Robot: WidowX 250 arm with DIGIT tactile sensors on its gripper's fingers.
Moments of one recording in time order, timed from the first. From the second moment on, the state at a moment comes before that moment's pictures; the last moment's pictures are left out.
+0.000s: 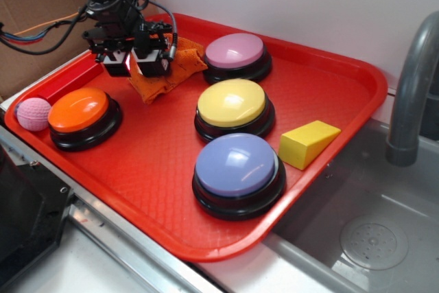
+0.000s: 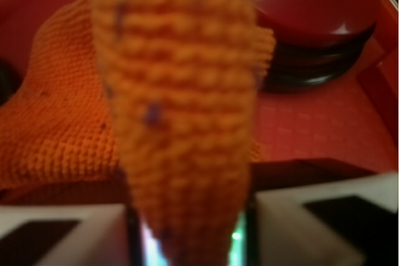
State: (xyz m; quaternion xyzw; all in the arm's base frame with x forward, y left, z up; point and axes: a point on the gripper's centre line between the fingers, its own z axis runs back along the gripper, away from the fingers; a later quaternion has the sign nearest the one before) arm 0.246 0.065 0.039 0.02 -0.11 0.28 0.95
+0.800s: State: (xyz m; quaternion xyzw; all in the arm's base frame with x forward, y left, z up) arm 0.200 0.008 0.130 -0.03 0.06 0.07 1.00
